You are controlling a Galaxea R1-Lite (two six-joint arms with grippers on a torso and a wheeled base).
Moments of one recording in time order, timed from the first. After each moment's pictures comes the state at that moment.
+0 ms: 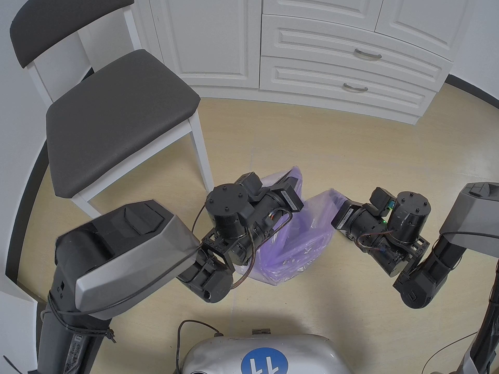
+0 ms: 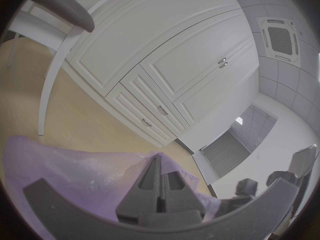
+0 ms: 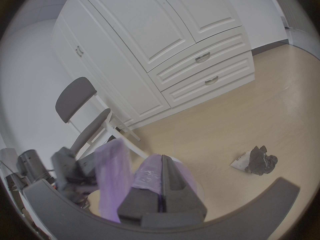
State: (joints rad) left arm -0.70 2.45 -1.28 -1.42 0.01 -0.58; right arm 0.47 2.10 -0.60 -1.55 -0.12 0.44
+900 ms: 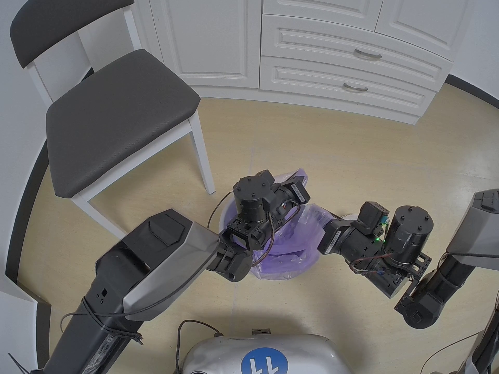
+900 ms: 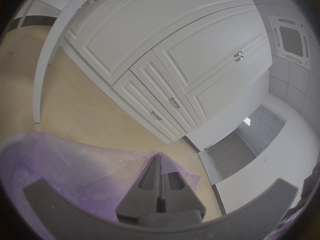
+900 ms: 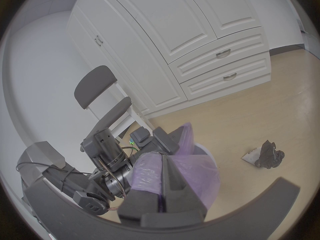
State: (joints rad) left arm -0.68 2.67 -1.74 -1.11 0.02 -0.64; right arm 0.61 2.02 -0.50 -1.55 -0.12 0.37
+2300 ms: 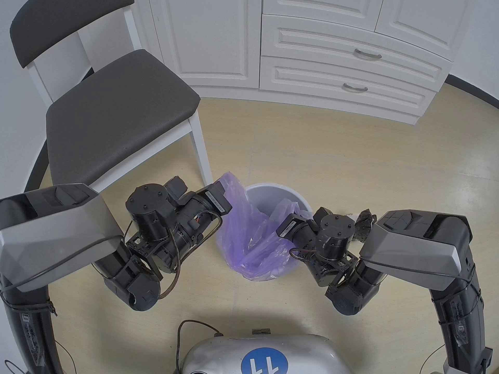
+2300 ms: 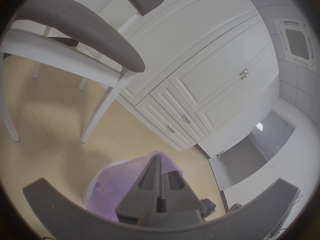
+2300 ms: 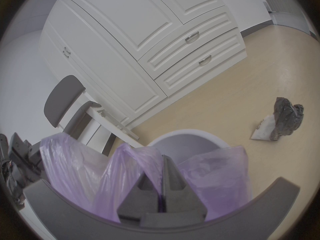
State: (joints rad) left arm -0.53 2.19 -0.80 -1.53 0.02 -0.66; right arm 0.61 2.49 -1.01 -1.55 -0.32 0.59
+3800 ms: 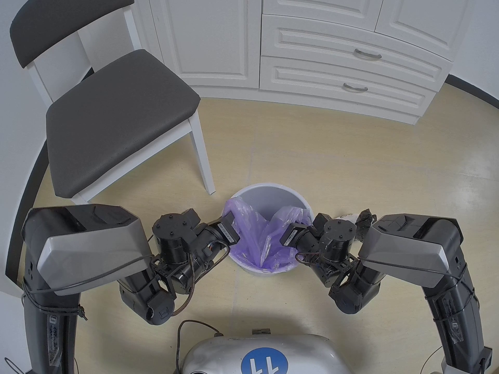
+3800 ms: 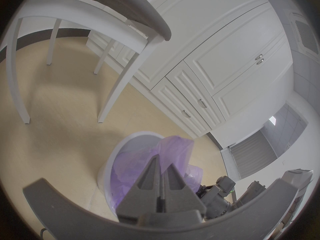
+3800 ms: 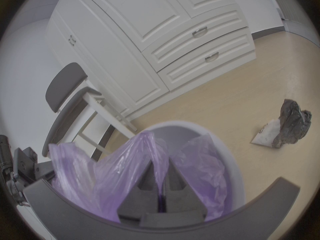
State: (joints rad) left arm -0.56 2.35 -0.78 -1.54 0.08 -0.67; right arm 0.55 2.57 -1.04 -1.55 -0.19 0.50
